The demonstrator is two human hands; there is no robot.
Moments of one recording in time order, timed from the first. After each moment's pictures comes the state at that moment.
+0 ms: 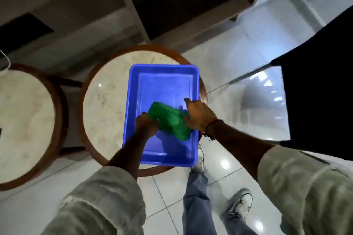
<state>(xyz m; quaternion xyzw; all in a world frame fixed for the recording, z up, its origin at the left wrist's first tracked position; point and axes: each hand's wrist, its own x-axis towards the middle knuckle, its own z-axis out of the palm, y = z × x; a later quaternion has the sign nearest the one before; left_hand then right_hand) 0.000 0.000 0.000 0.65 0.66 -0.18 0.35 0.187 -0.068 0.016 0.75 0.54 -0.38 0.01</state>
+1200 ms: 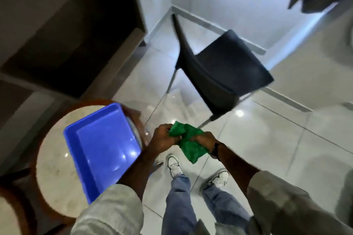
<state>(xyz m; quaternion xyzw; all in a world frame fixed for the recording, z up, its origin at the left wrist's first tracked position) 0.209 -0.165 0.100 0.73 0.34 -0.18 0.57 0.303 -0.339 0.067 0.73 -0.19 -0.53 -0.39</state>
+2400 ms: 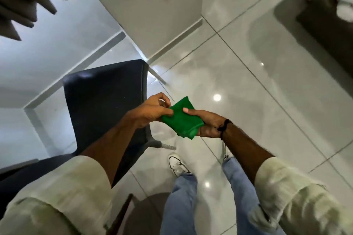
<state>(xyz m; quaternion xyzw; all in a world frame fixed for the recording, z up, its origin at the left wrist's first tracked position) 0.564 -0.470 0.039 0.74 -0.04 -0.57 0.36 0.405 -0.619 -0.024 0.19 -0.37 -0.30 -0.86</state>
